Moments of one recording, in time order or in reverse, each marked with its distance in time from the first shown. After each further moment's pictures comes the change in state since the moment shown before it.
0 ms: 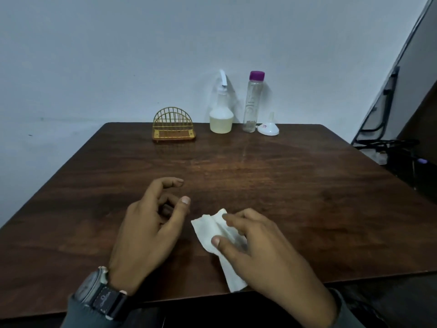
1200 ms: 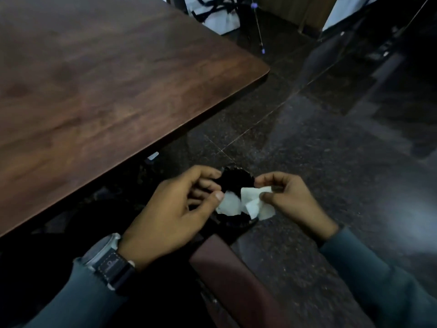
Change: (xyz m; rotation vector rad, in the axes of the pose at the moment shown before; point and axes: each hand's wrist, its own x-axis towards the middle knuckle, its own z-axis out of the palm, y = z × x) left_hand -0.130 0.106 0.336 -0.324 -1.105 0.078; right_hand -0.271 0.348 -0.029 0.595 0.380 0.988
